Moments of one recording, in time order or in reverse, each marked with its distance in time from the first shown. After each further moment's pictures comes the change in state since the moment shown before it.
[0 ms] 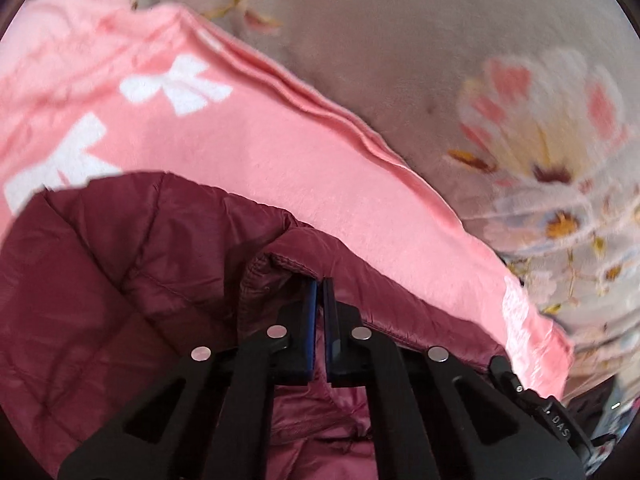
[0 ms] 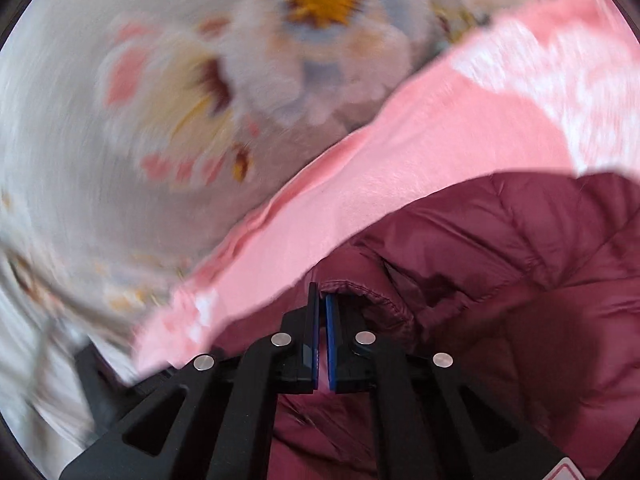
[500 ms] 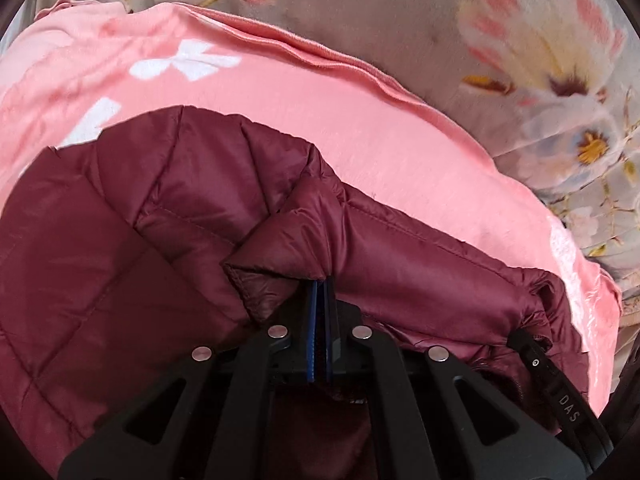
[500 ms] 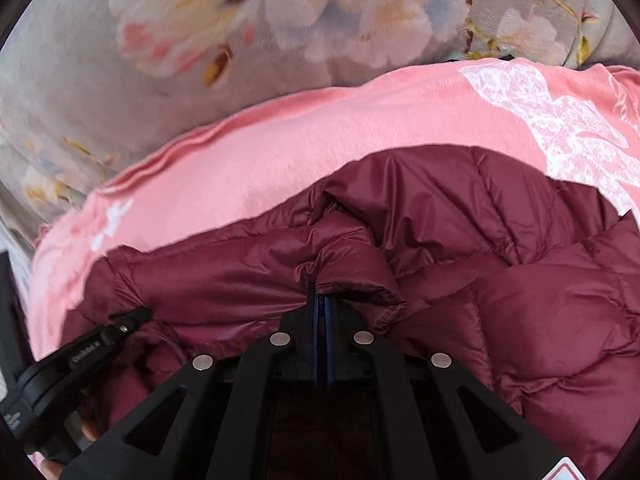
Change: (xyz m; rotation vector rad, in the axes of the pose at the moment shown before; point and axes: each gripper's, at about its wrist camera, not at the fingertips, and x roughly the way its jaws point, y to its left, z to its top) left arm 0.028 0.009 -0.044 0.120 0.030 0.125; right arm 0.037 -0.001 -0.032 -0.252 0.093 -0.276
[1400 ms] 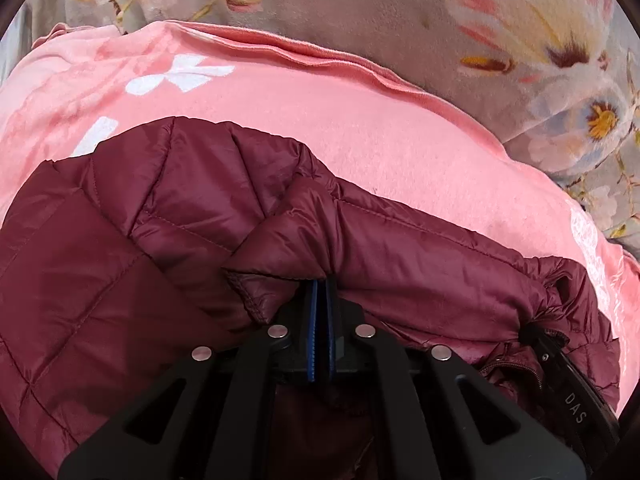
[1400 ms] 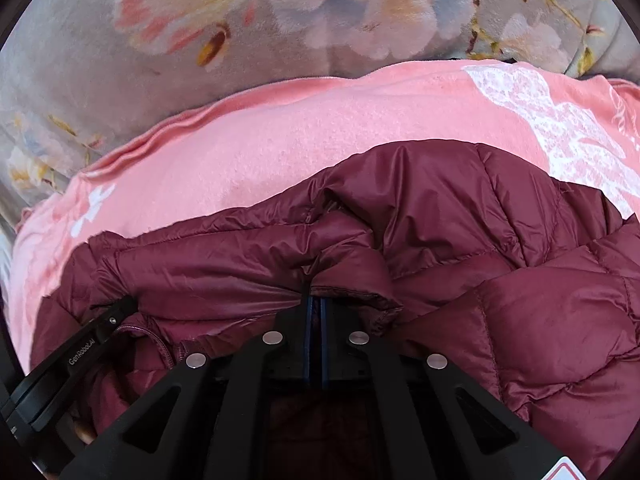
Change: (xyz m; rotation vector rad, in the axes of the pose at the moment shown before) left arm 0.007 -0.010 -0.006 0.061 -0.036 0.058; right arm 0.000 -0.001 -0.001 -0.005 0.003 -0.004
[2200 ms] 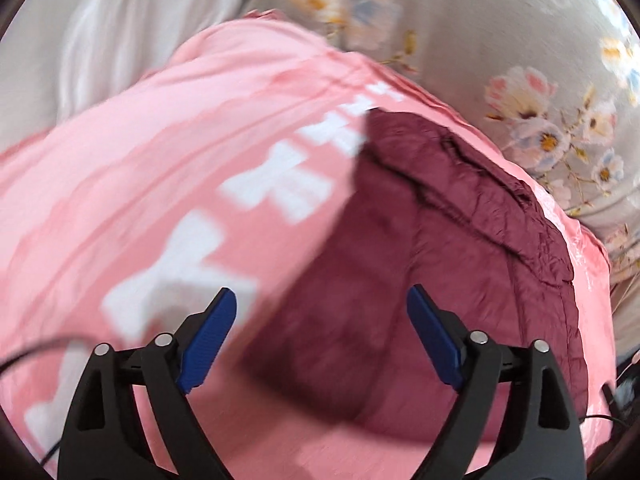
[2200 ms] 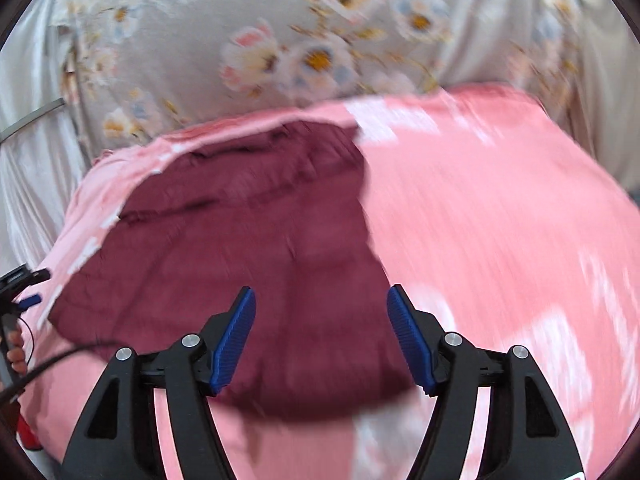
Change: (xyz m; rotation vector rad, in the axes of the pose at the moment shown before) left arm -0.326 0.242 -0.229 -0.166 -0.056 0.055; right arm -0.362 -0.124 -0.282 -0.061 -0.124 -0.072
